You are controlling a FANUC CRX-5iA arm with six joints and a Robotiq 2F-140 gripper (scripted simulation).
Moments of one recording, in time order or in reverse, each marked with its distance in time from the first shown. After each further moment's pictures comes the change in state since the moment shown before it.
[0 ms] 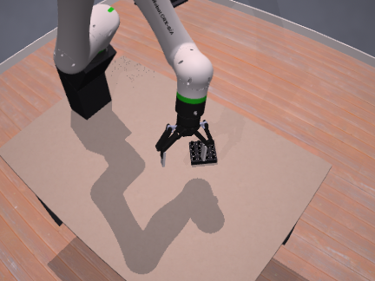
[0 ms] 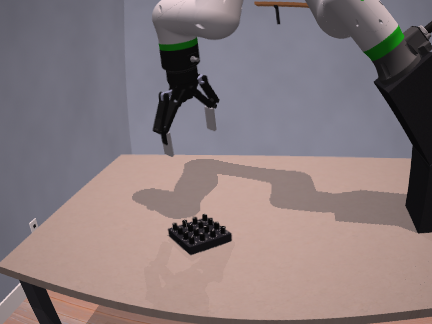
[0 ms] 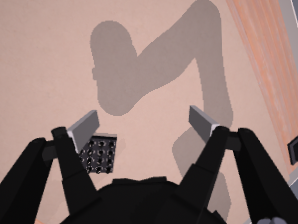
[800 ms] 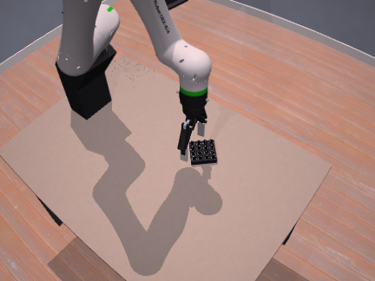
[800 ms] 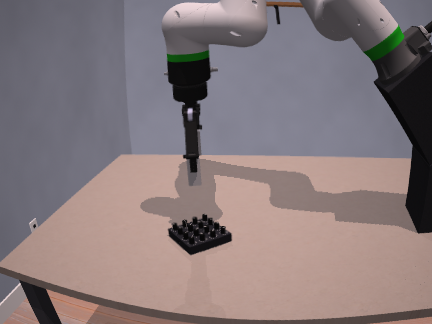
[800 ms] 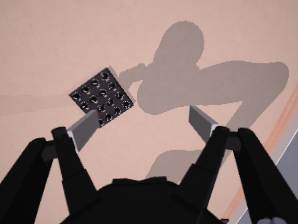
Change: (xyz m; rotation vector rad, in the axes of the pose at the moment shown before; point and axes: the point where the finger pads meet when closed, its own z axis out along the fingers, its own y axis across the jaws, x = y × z) arm -0.082 -0.065 0.013 0.137 0.000 -0.804
